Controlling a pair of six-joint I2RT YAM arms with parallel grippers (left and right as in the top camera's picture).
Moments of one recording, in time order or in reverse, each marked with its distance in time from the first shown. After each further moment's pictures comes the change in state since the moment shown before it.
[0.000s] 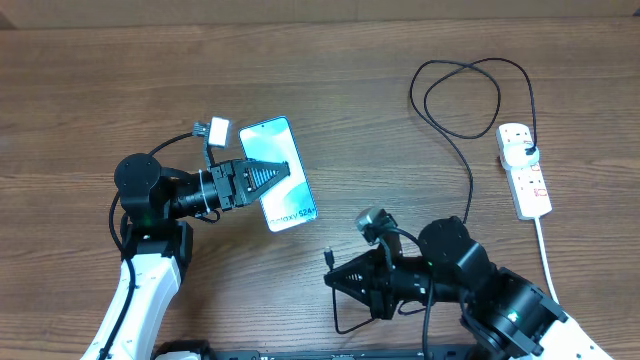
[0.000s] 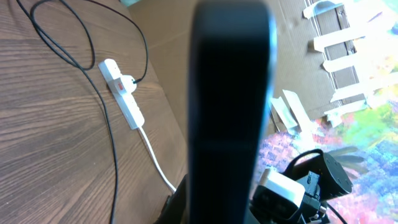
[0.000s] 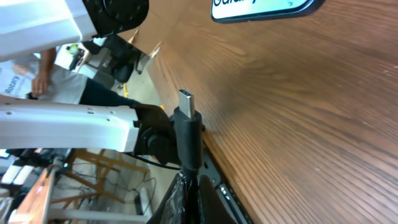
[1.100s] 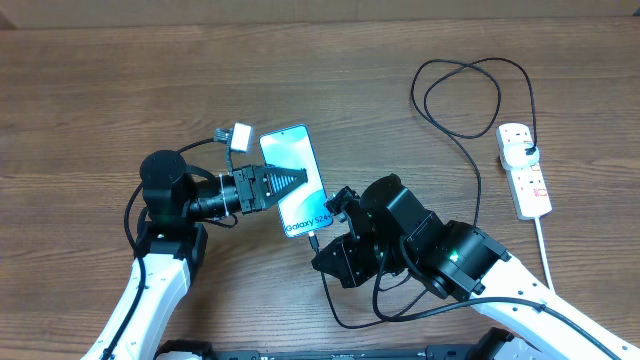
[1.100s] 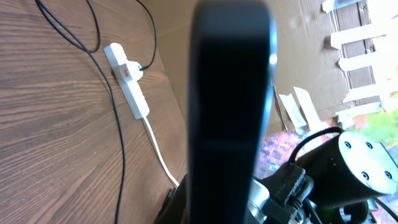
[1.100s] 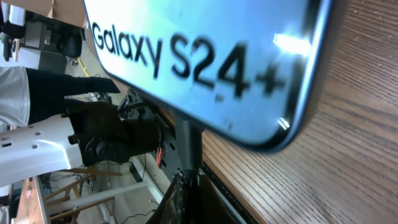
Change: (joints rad) left arm -0.102 0.000 0.000 -0.135 -0.092 0.084; right arm -0.005 0.367 0.256 -0.276 0.061 -0.015
